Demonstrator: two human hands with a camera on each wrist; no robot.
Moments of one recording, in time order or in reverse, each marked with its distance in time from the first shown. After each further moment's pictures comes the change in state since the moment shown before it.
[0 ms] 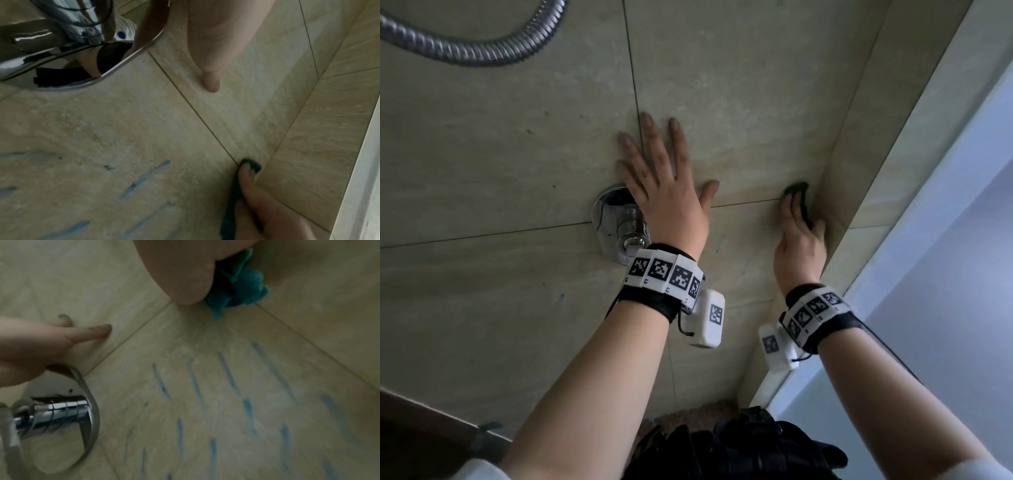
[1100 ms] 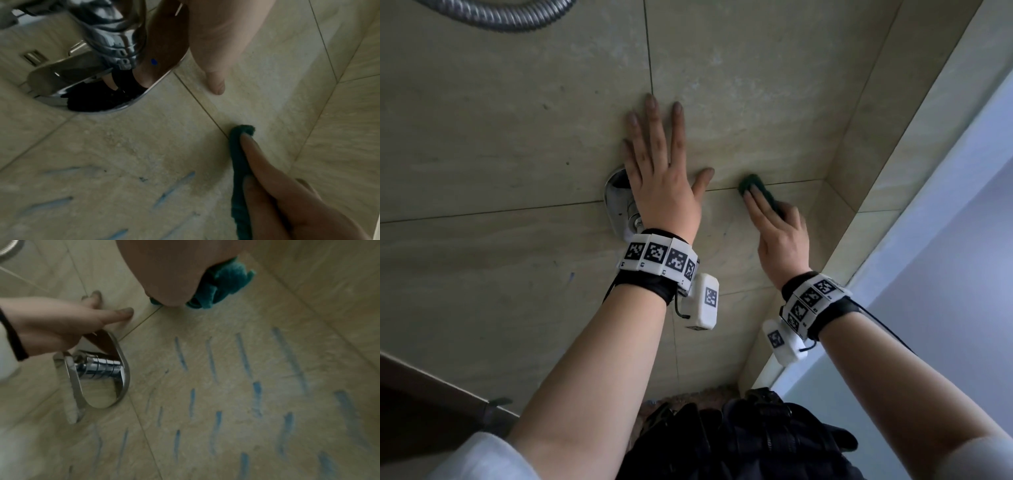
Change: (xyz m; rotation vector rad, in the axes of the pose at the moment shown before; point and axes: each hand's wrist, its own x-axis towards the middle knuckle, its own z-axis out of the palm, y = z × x) left_hand -0.005 -0.024 -0.011 -0.009 0.012 0.046; right_hand -0.017 -0.013 0.010 0.104 0.152 -0.549
